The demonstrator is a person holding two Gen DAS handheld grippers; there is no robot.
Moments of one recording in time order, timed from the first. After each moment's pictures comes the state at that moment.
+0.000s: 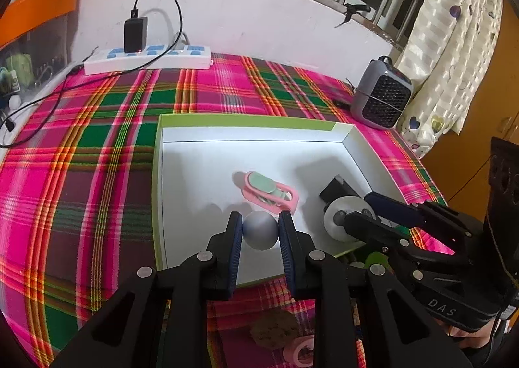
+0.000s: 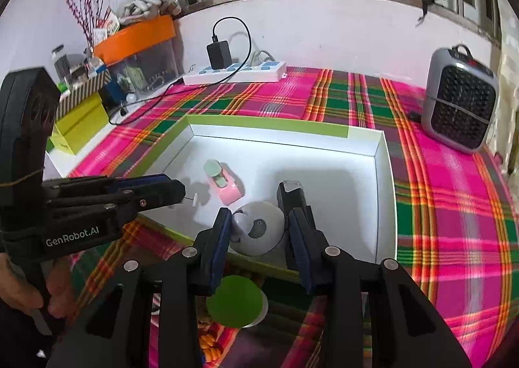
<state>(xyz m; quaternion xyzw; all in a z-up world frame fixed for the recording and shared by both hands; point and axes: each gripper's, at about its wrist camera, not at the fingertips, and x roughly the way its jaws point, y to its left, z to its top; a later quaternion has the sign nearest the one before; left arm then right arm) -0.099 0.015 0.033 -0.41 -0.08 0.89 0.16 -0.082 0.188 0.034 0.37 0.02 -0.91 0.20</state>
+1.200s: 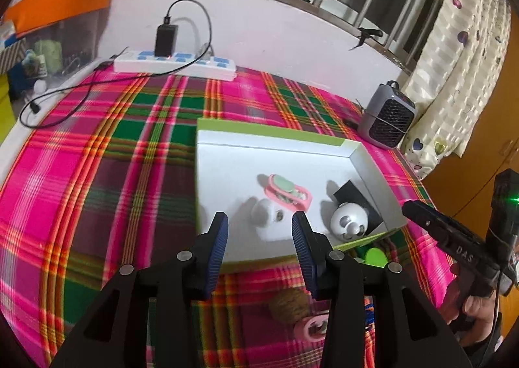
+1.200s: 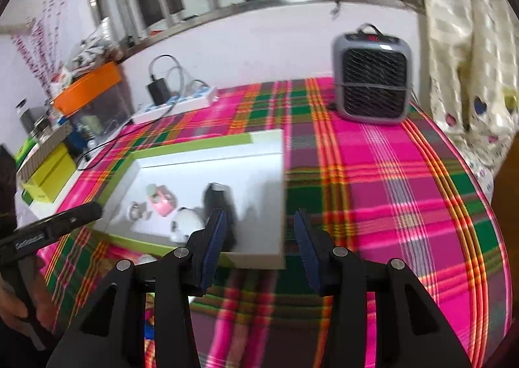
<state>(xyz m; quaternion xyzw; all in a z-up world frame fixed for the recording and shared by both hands) -0.074 -0.016 0.042 -0.39 -0.12 0.90 0.13 -0.065 0.264 0.043 0.36 -0.07 -0.93 0.09</state>
